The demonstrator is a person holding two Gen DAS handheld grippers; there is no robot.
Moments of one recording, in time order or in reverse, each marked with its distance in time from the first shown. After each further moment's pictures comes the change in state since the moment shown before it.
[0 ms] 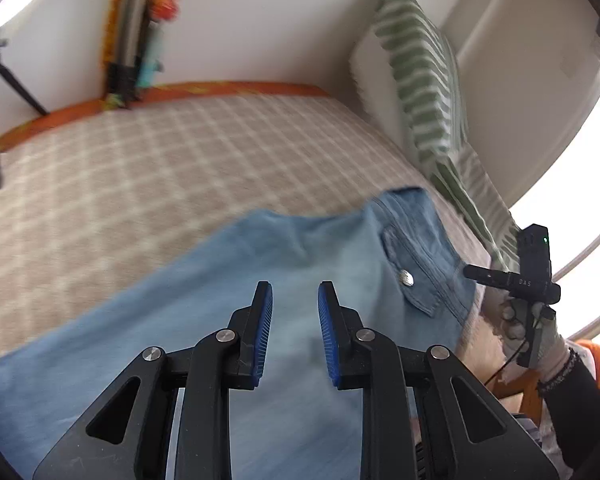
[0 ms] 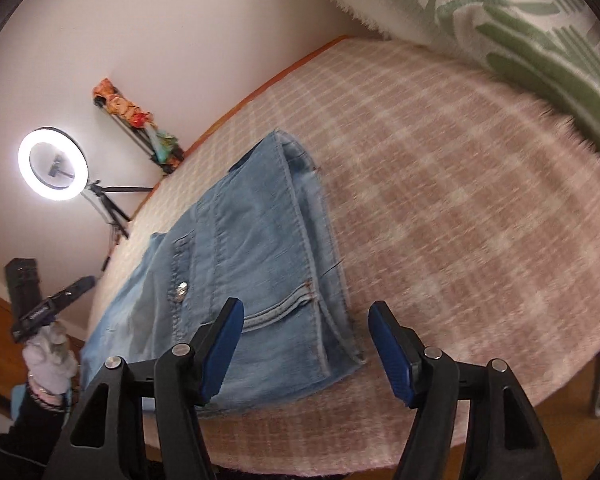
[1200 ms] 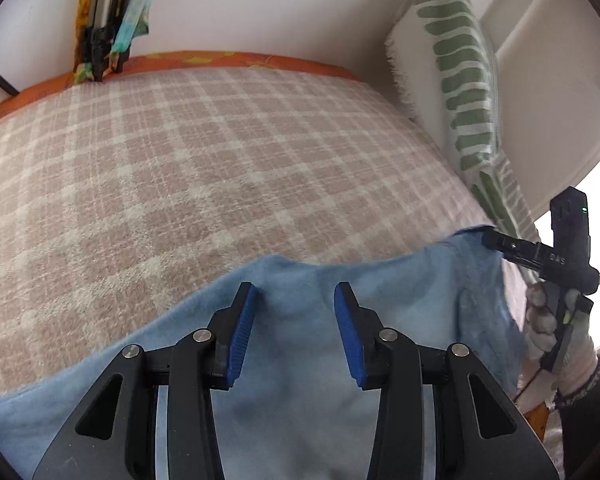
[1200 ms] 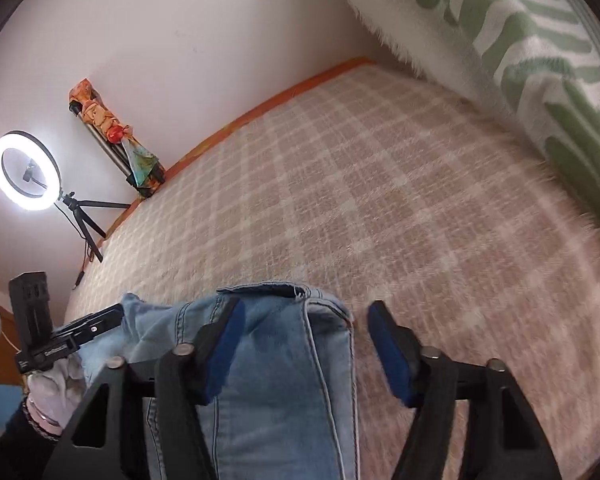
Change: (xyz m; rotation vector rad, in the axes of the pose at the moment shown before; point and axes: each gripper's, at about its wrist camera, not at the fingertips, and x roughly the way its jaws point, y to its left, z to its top) left arm 0.092 0.017 0.044 -0.093 0.045 0.079; right arm 0.055 0.025 0.096 -0.070 -0.005 -0.101
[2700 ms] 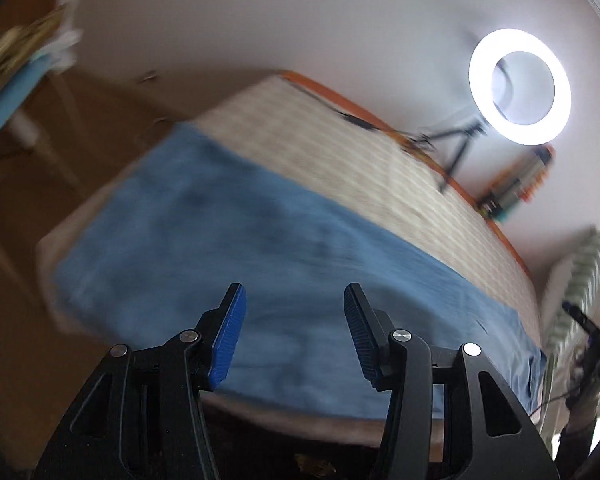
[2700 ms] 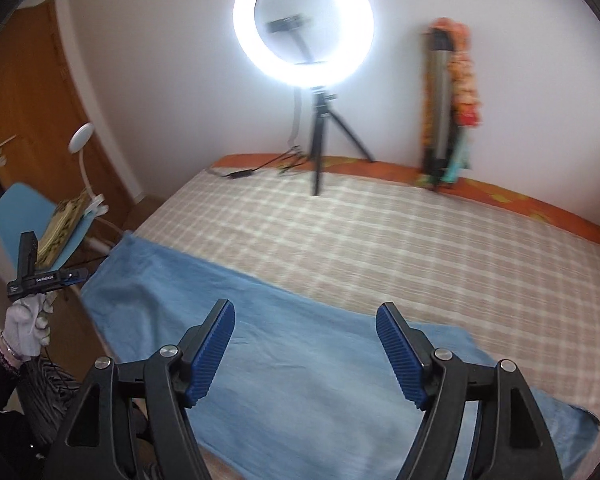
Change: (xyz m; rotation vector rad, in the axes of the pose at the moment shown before) left arm -0.424 0.286 -0.325 -0.798 -0.382 0.459; right arm 0.002 0.398 -0.077 -0.721 0.071 0.238
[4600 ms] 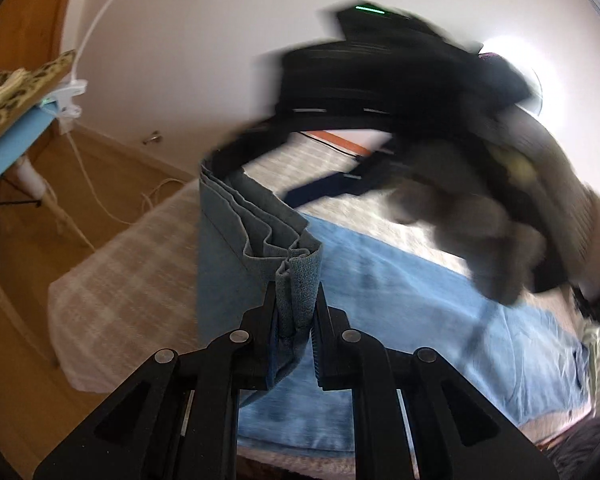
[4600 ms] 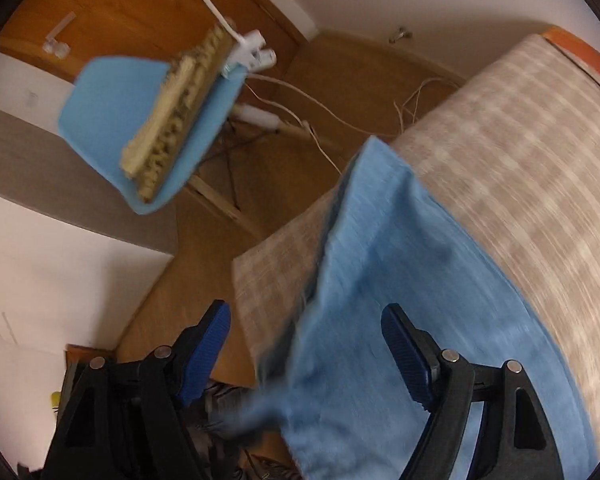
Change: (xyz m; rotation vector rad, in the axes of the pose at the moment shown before) left arm 0.027 0.012 -0.017 0.175 -0.228 0.005; right arm 0.370 0.410 0.090 -0.240 0.658 0.563
